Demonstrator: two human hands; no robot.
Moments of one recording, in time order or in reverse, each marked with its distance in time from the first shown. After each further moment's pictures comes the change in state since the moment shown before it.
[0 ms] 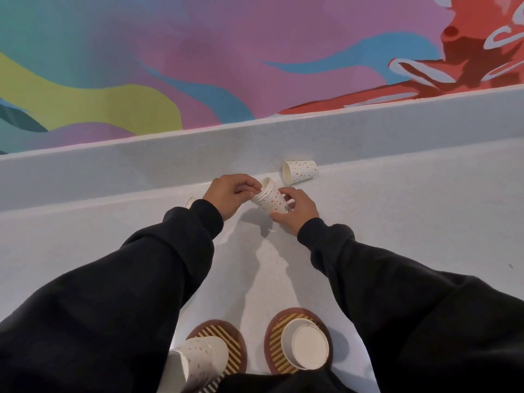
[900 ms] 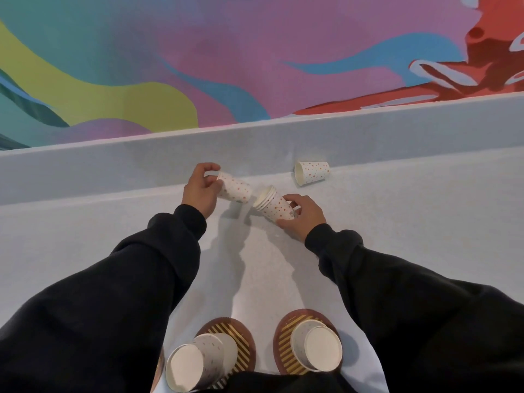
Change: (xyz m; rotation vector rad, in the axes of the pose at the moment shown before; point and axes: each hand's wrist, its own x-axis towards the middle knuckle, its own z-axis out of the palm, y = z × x) left_hand -0.016 -0.046 -0.042 -0.202 0.423 -0.188; right_hand -0.009 -0.007 0.010 -0.031 -0.086 0.026
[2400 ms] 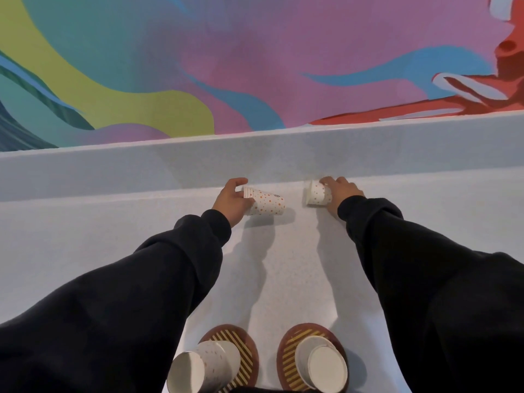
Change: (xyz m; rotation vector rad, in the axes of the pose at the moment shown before) left_hand -0.009 0.017 0.032 -0.071 -0.158 -0.209; right_hand 0.092 0.024 -0.072 -0.669 -0.104 0.011
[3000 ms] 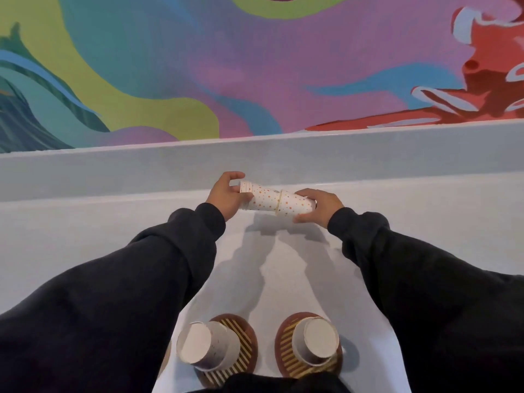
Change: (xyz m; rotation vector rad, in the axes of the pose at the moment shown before) left_hand -0.042 0.022 -0.020 -0.044 0.010 0.089; right_hand -0.077 -0.043 -0.008 0.495 0.031 -0.225
